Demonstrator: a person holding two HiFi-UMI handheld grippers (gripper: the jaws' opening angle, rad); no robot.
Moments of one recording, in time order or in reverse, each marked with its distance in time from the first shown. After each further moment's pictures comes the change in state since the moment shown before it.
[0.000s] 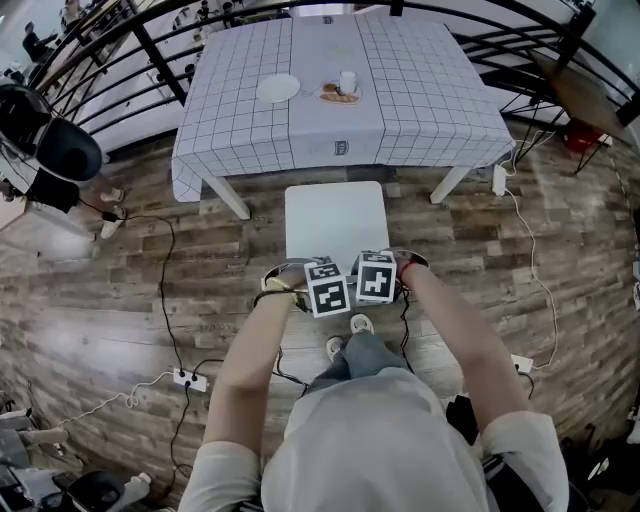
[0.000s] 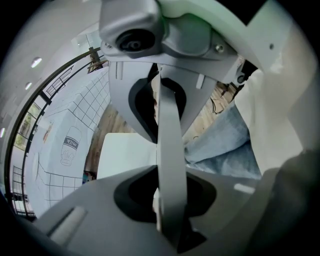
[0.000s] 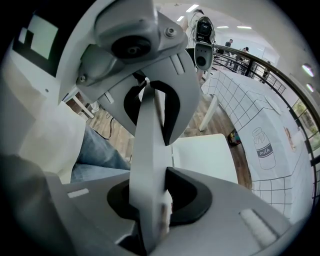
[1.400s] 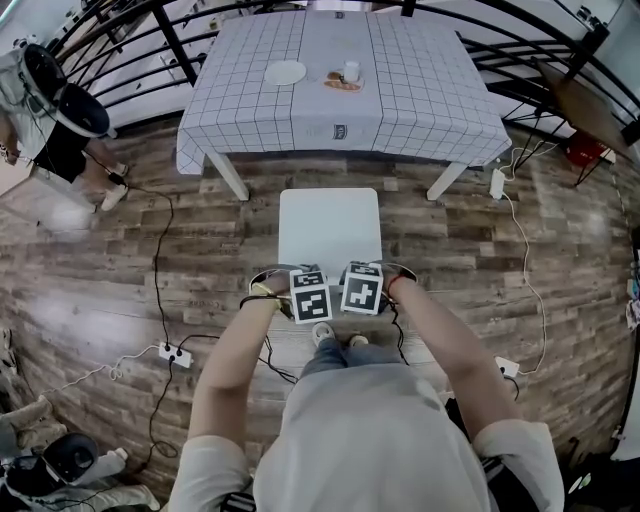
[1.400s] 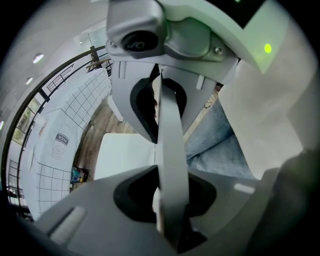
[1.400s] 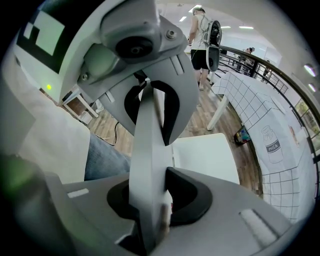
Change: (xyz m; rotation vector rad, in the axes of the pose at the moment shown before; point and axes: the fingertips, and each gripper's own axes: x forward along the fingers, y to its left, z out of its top) left arm -0.005 -0.094 0.011 -0.038 -0.015 -0.027; right arm 0.001 0.093 -0.009 -0.007 -0.007 0.023
